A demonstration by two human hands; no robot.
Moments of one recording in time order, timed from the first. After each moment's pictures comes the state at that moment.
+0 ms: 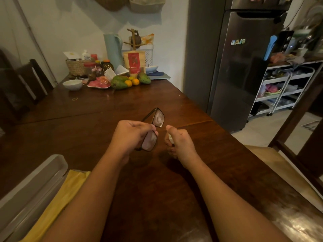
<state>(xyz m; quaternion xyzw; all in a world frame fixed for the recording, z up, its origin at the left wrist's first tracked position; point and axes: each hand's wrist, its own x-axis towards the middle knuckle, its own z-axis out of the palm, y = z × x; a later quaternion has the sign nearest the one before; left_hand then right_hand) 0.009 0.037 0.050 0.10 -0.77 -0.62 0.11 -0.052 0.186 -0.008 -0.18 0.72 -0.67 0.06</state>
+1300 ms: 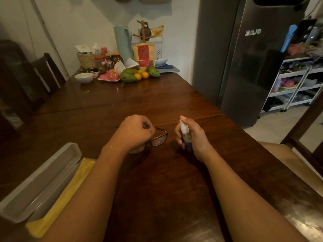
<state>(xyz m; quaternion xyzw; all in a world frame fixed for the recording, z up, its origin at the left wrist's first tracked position) 0.004 0.006 0.041 0.07 -0.95 -0.30 0.08 -0.065 0.200 -0.015 -0.24 0.67 -0.69 0.14</state>
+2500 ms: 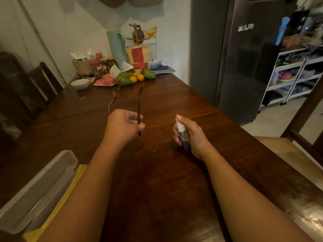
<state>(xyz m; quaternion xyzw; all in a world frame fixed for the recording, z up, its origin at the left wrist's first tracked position) 0.006 0.014 0.063 0.18 -0.86 -0.47 0.11 -0.076 0.209 -0.019 -0.24 0.66 -0.70 0.16</state>
